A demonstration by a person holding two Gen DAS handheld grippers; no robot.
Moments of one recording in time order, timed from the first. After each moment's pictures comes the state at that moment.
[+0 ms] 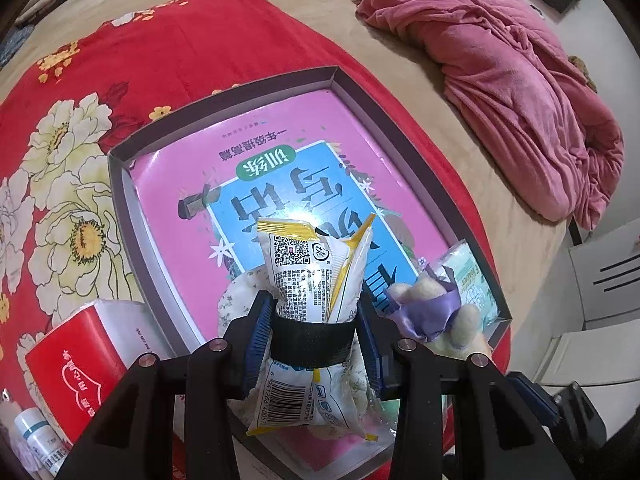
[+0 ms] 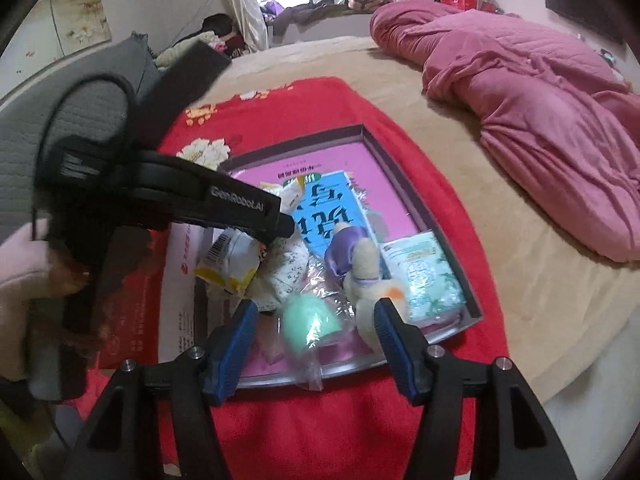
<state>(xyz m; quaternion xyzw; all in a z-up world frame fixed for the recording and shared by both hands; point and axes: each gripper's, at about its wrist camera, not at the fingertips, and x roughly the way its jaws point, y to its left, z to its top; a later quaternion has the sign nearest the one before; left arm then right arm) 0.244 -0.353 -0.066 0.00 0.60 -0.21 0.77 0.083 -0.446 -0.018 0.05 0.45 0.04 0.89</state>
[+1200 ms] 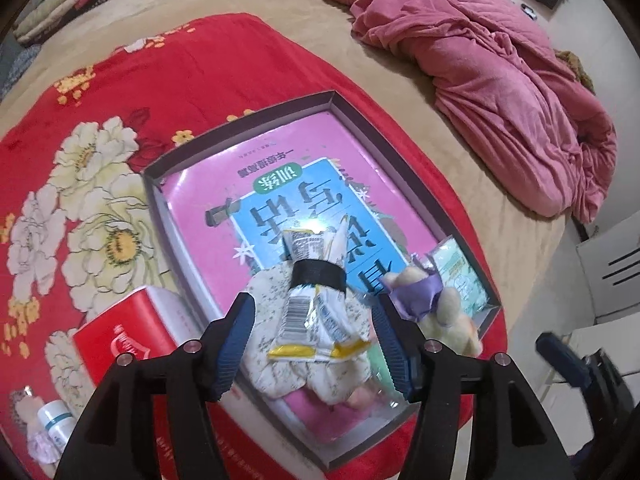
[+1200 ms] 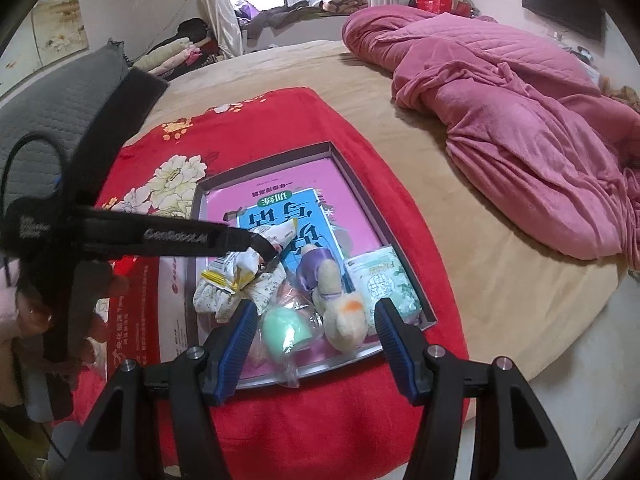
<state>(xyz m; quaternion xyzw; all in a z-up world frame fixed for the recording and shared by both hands) 0.224 -0.340 -0.029 0.04 0.57 -0.20 0.79 0.085 -0.459 0.010 0.05 0.45 -0.01 0.89</state>
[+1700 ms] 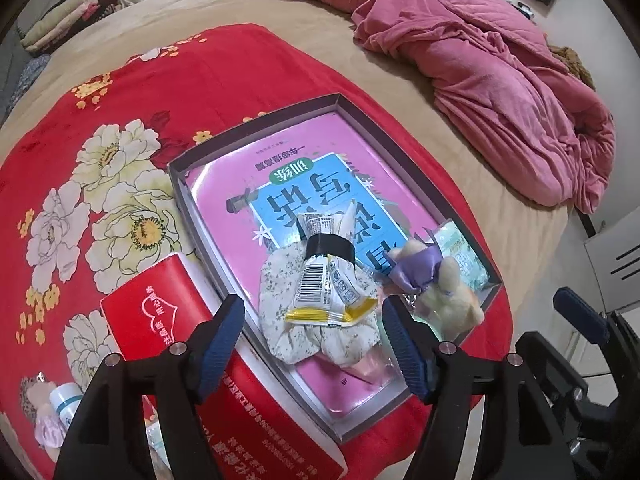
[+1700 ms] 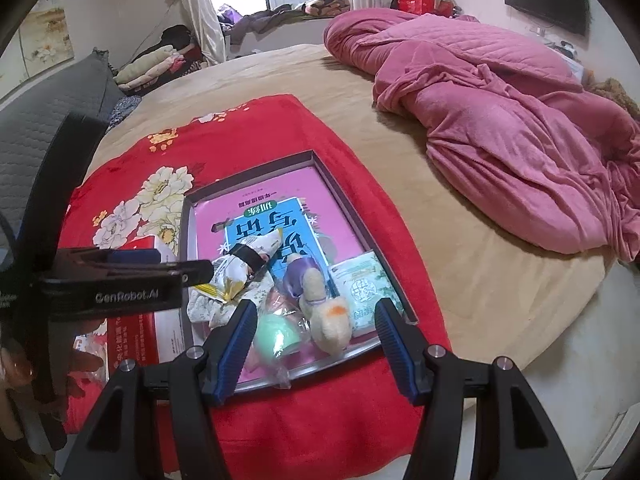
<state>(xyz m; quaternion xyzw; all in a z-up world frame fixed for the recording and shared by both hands) 0.198 -0.324 -0.016 0.04 0.56 -0.19 0.81 0.083 -0.465 0.024 0.06 0.45 -0.03 0.89</state>
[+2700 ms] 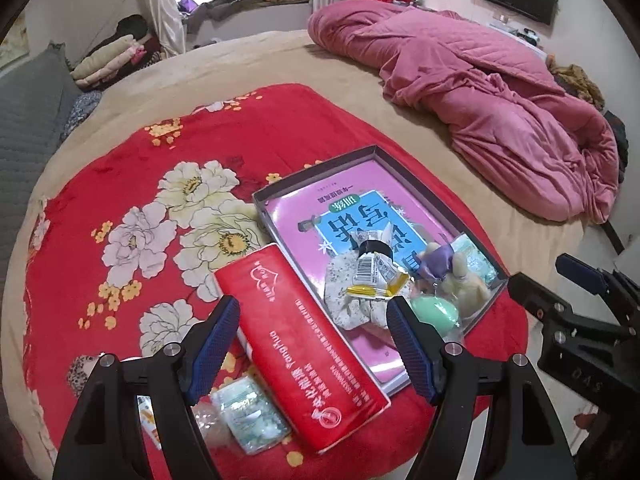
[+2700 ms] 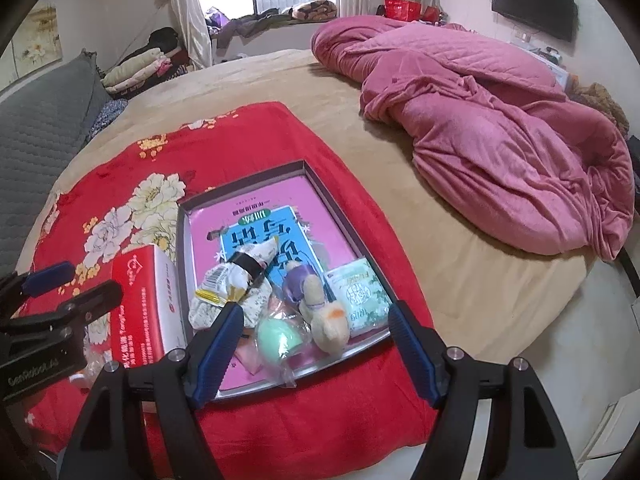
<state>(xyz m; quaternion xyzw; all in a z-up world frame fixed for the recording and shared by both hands) 0.127 -0.272 0.048 0.07 0.47 -0.13 0.87 0.078 -0.449 0.044 0.05 0.44 -0.07 0.89</state>
